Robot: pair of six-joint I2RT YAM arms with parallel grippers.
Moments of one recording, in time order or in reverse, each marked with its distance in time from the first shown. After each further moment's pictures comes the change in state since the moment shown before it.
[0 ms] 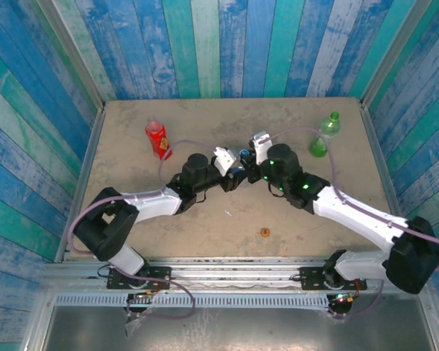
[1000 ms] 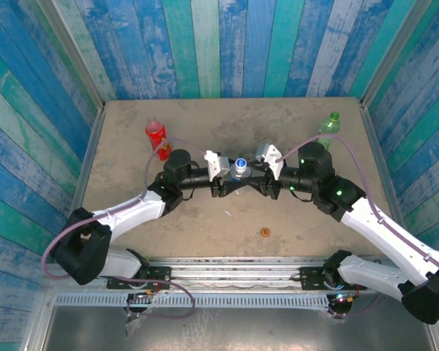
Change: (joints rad) left arm 0.060 -0.232 -0.018 -0.150 0.539 0.142; right arm -0.122 -0.246 0.046 -0.259 -0.675 -0.413
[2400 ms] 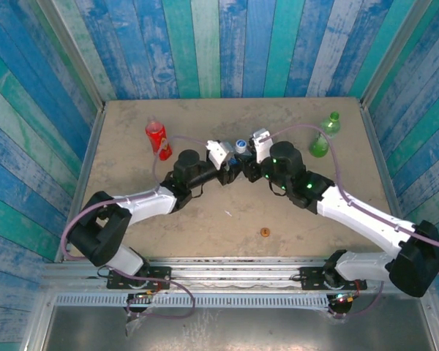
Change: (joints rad) left arm -0.004 0.166 0.014 0.225 -0.432 -0.167; right arm 0.108 0.172 -0.009 0.209 0.577 0.321
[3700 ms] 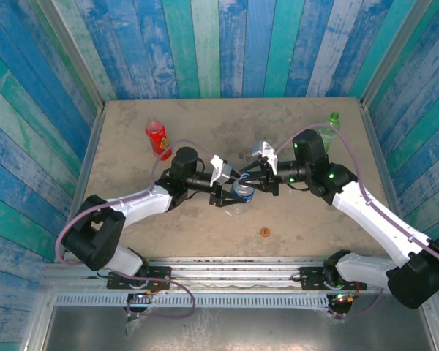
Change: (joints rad) left arm 0.024 -0.046 0.009 -0.200 0.710 0.111; right arm -0.202 -0.046 0.075 -0.282 -0.896 -0.366
